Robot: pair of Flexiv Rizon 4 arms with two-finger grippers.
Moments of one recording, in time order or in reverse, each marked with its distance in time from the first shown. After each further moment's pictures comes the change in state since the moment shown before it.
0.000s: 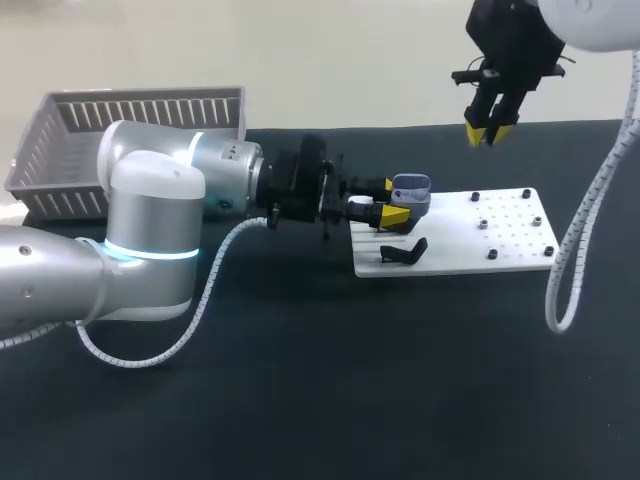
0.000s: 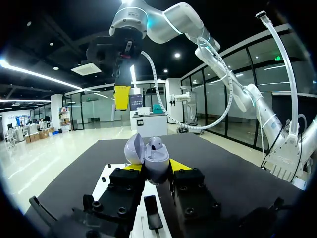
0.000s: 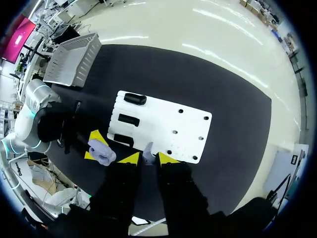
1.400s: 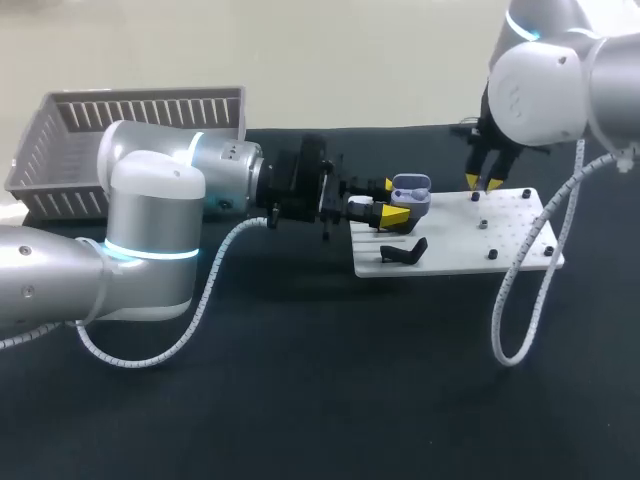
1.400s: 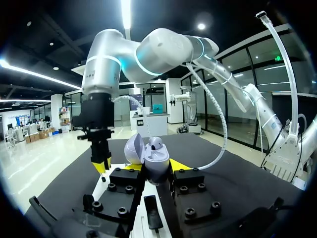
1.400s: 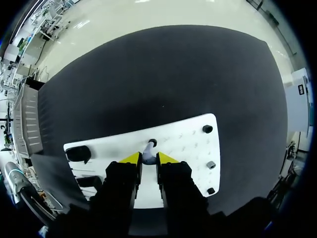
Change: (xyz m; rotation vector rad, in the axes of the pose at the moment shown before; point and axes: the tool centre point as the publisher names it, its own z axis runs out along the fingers) left arm 0.000 0.000 0.000 0.000 0.000 0.000; right arm -0.054 -0.072 0.140 0.043 -0.018 0.487
